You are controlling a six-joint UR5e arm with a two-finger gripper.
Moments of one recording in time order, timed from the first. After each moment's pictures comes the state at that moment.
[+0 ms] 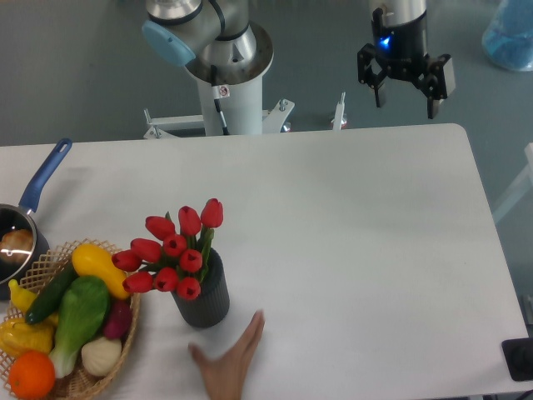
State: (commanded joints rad) arm 2.89 -1.46 -1.86 -1.00 1.51 1.55
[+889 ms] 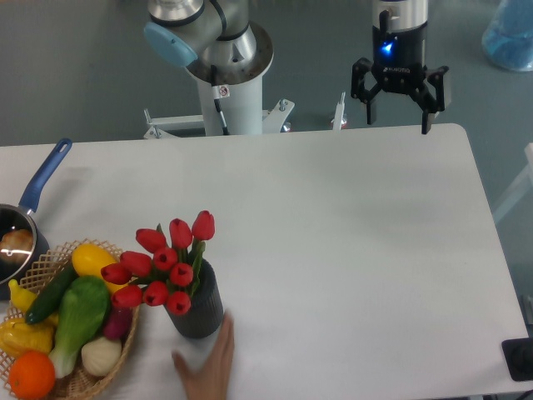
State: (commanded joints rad) arm 2.93 -1.47 -1.89 -0.94 1.20 1.41
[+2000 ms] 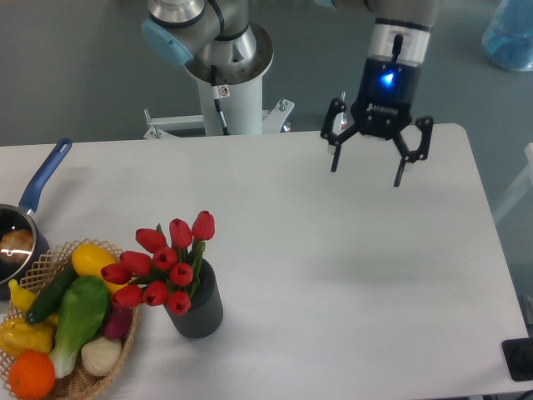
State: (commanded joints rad) arm 2.78 -1.63 -1.81 -0.89 0.88 1.04
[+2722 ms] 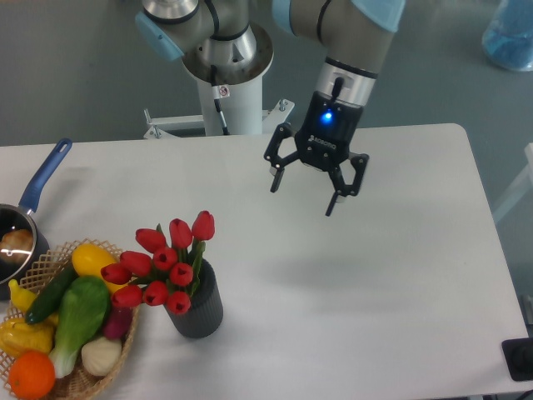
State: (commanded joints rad) arm 2.70 -1.60 -1.94 -0.88 0.88 1.19
